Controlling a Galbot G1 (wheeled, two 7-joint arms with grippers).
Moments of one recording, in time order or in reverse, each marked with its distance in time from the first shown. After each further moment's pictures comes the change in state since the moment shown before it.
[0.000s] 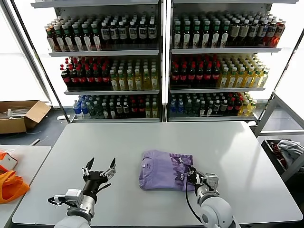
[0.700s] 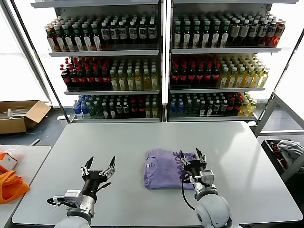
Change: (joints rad) left arm 0.005 -0.008 -0.004 -0.014 0.008 -0.023 -0.005; right arm 0.042 0.026 -0.060 -0.005 -0.335 0.181 -0.142
